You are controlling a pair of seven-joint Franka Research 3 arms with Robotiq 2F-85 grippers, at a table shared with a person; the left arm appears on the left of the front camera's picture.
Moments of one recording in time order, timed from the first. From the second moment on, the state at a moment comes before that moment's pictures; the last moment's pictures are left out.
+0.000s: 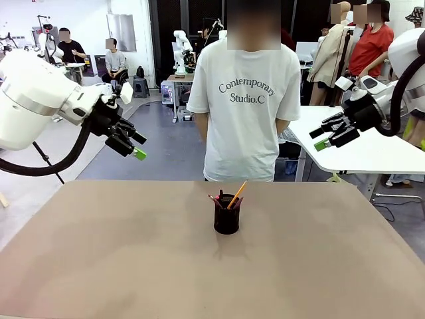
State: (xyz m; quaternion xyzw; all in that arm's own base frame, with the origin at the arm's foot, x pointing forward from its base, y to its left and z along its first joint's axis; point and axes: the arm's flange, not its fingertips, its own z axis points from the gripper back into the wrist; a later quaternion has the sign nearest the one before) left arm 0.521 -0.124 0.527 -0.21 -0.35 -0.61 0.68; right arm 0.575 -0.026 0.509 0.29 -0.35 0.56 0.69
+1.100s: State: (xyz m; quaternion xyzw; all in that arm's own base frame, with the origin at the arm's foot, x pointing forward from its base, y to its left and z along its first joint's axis) left arm 0.521 -0.124 0.527 -0.21 -0.35 -0.61 0.68; right arm 0.575 -0.026 0.509 0.29 -0.35 0.56 0.69
